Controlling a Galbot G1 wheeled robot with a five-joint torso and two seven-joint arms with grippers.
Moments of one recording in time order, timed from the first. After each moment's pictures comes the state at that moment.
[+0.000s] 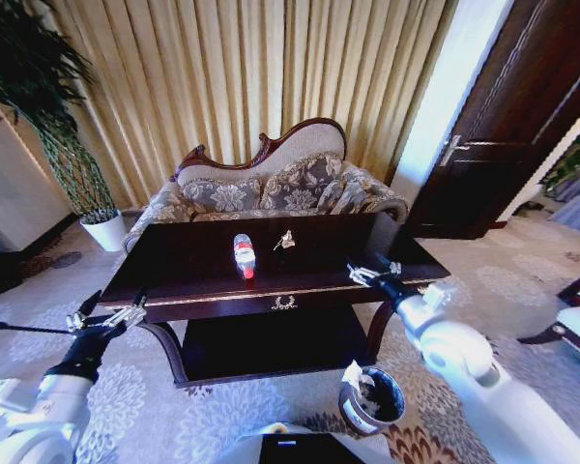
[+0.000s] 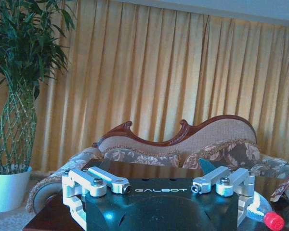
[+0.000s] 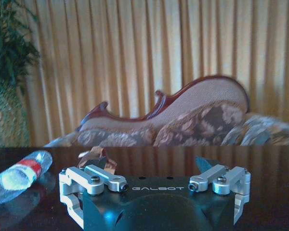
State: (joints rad) left arm 1.87 -1.41 -1.14 -2.50 -0.65 0.24 0.14; right arm -1.30 0.80 0.52 2.20 0.87 -0.32 0.18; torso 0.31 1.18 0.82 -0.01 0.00
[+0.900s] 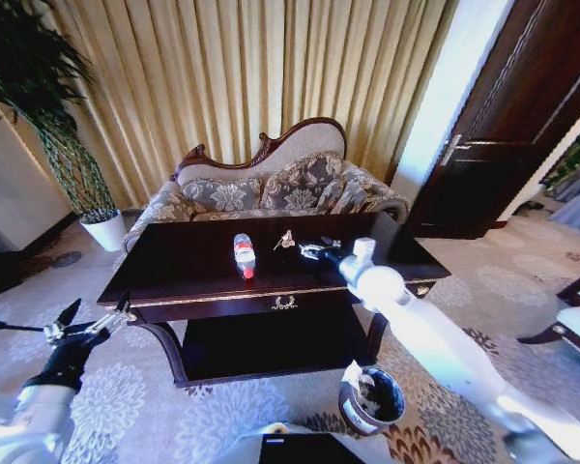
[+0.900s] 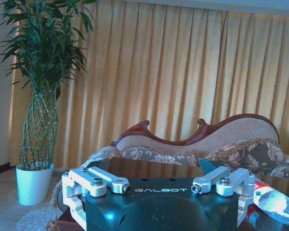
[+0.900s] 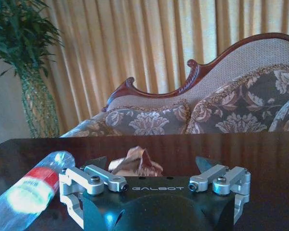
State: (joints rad) left arm 1.89 -1.45 -1.21 -2.50 -0.67 0.25 0.14; right arm -0.62 0.94 -0.05 1.81 1.01 -0.42 0.29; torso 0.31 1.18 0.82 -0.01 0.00
